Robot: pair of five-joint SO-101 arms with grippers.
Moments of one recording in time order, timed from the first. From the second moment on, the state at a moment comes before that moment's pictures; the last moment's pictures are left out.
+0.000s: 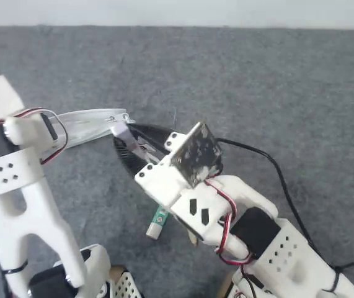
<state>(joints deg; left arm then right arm) -27.3 -25.2 6.2 96.7 12.3 -53.6 -55.5 40.6 28.6 3.3</state>
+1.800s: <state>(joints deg) -27.2 -25.2 6.2 96.7 12.3 -55.8 -22.9 50.0 -23.9 4.4</state>
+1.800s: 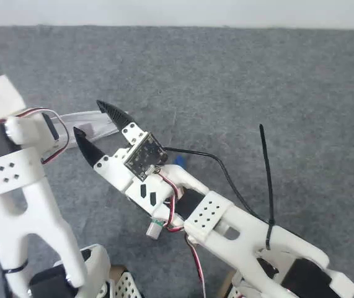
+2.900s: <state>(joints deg) -27.3 -25.2 7.3 96.1 12.3 -56.3 -54.0 50.2 22.9 0.3</state>
